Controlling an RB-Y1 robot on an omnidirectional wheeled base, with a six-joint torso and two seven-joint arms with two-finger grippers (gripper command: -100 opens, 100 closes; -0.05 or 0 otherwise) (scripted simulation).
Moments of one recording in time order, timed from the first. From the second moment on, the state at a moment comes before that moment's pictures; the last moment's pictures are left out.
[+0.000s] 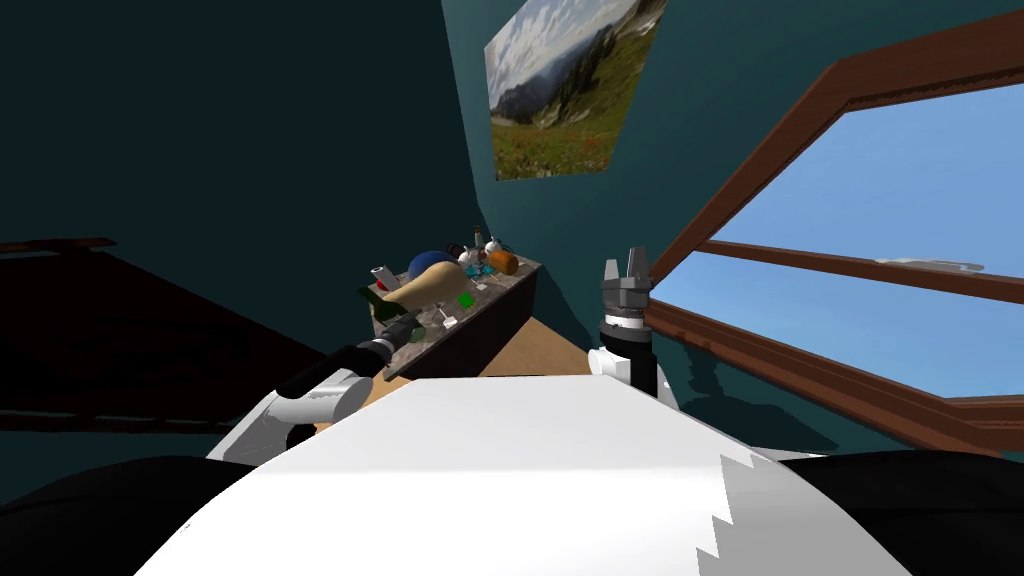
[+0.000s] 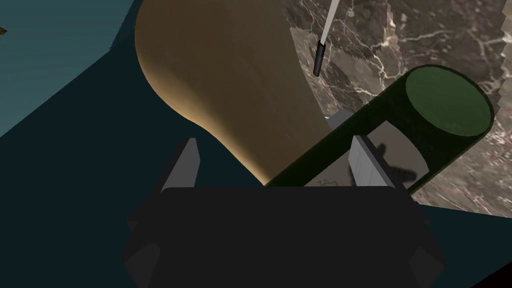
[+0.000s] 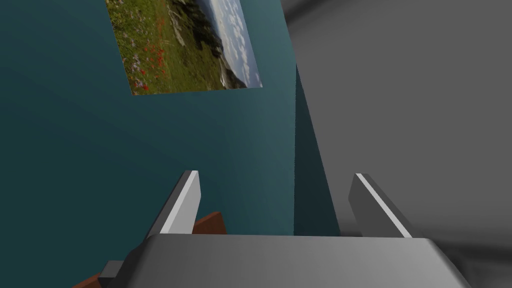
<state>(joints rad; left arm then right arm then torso) 0.66 0.55 0.28 -2.34 0.49 0.59 -0.33 0.46 -0.03 -0.02 -2.32 0.04 -0.51 0.08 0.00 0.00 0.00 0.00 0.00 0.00</state>
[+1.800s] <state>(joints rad) 0.83 0.85 0.37 -2.19 0.71 1.03 -0.42 0.46 -0.03 -0.02 -2.32 0.04 -0.51 0.08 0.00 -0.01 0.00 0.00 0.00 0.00</state>
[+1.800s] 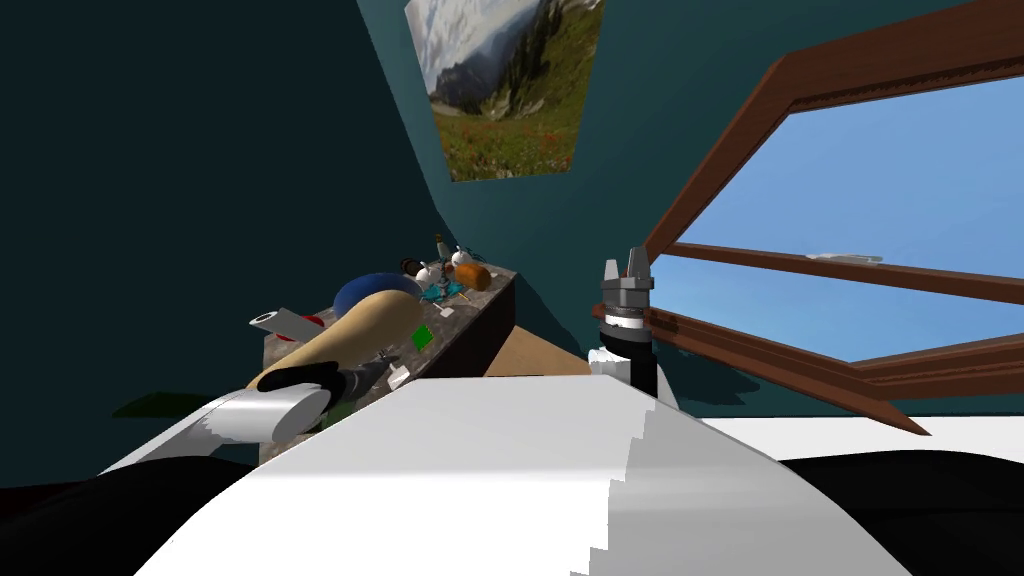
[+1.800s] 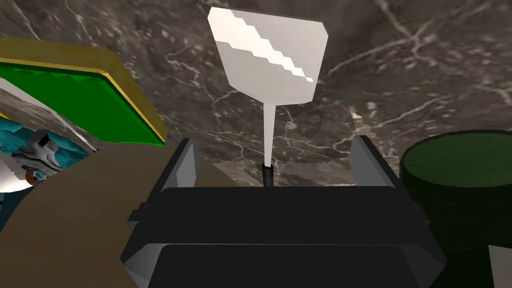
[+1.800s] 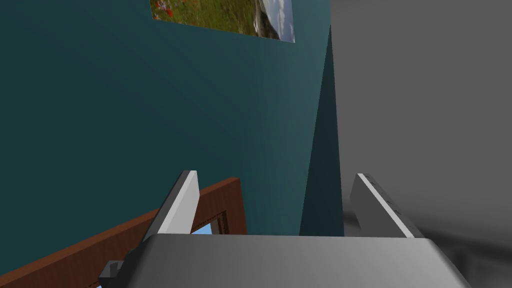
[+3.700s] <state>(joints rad) 0.86 0.93 0.35 -2.07 0.73 1.12 -0.46 0.46 -0.03 -0.02 -2.32 0.04 -0.51 0.08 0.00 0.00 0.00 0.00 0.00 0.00</state>
